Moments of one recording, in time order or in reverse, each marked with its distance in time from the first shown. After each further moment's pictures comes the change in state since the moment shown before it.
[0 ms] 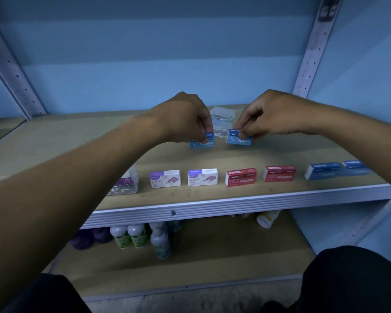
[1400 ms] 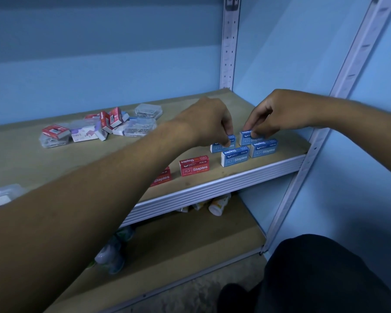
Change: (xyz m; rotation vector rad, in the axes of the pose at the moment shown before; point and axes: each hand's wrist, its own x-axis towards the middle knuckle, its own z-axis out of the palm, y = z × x) left_hand 0.083 0.165 0.070 -0.124 -0.074 0.208; right_hand -0.105 0.128 -0.072 0.038 -0.002 0.245
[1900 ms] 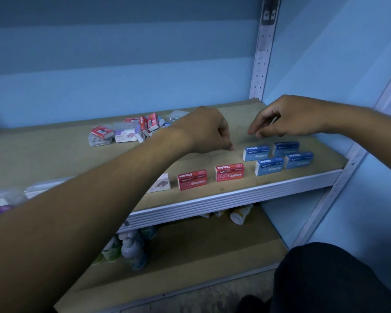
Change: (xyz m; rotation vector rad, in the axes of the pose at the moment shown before) left_hand -0.043 -0.046 -0.030 0.029 0.022 -0.099; right_hand 0.027 -0.043 0.011 -0.143 0.002 -0.148
